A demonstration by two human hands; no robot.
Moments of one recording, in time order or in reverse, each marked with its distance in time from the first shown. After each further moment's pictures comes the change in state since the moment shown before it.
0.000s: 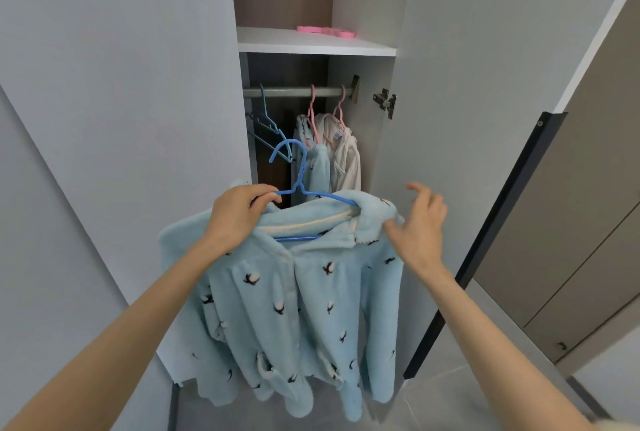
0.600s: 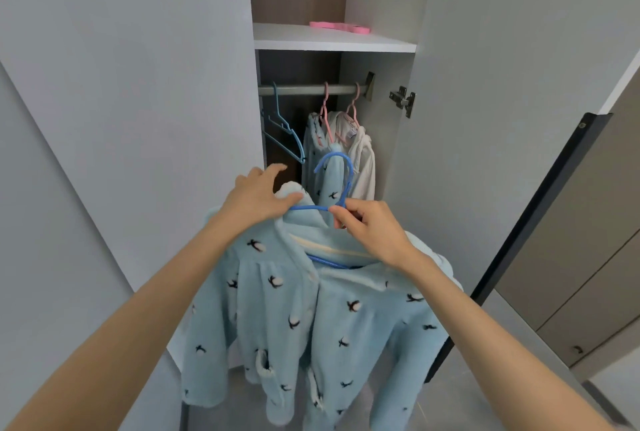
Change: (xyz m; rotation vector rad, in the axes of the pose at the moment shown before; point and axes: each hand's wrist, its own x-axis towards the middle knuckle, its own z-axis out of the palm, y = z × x) left_hand 0.044 -0.013 -0.006 0.320 -0.232 -0.209; right_hand 0.000 -0.065 0.042 0.143 -0.466 -0.380
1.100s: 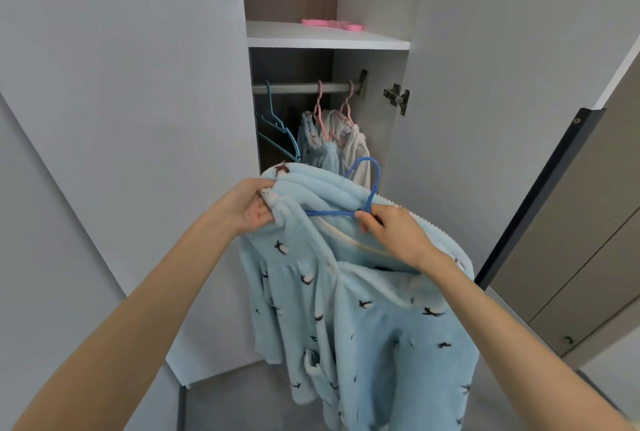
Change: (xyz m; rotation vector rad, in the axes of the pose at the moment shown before) left_hand 0.000 0.000 -0.001 -1.495 -0.300 -0.561; right_hand -0.008 0.034 -0.017 -0.234 -0.026 0.205
